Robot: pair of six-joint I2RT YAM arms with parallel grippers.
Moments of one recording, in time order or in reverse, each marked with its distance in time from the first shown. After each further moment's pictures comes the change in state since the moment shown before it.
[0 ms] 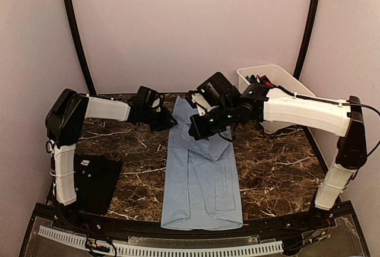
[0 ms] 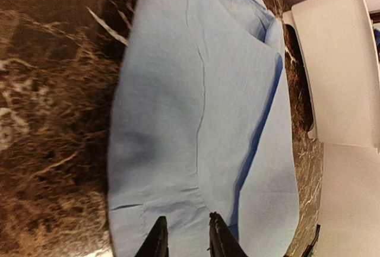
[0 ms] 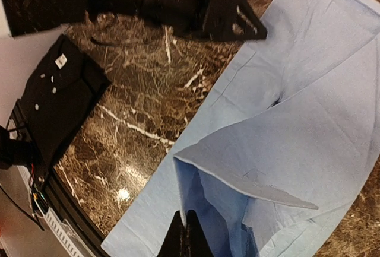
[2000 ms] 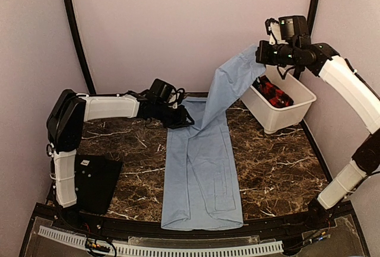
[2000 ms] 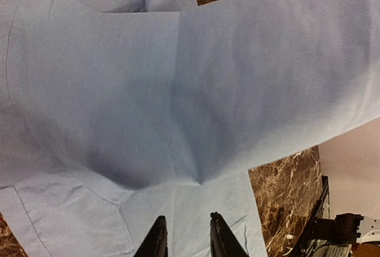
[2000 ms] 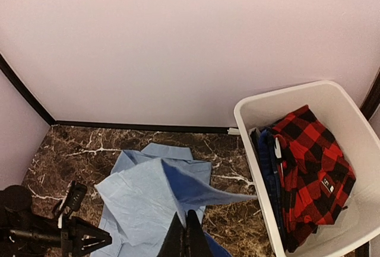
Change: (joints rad) left arm -0.143 -0.090 0.103 -0.181 0.016 0.138; right arm -0.510 -0.209 0.178 0.018 0.177 -0.151
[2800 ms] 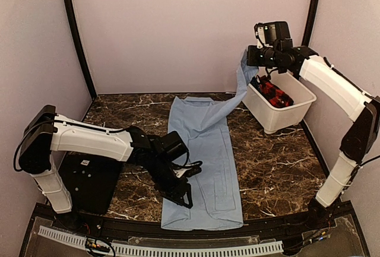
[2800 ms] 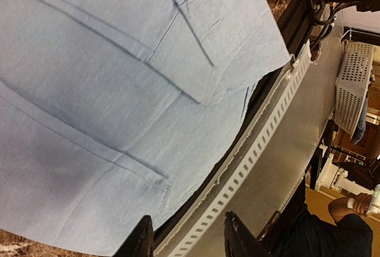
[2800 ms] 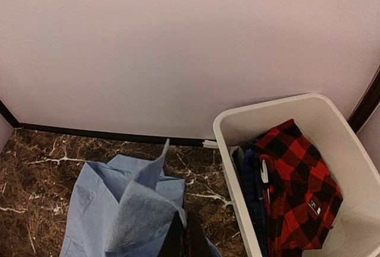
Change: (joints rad) left arm -0.430 -0.271 -0.406 -0.344 0.232 0.085; right arm -0.007 0.175 0.073 0.125 0.120 -0.092
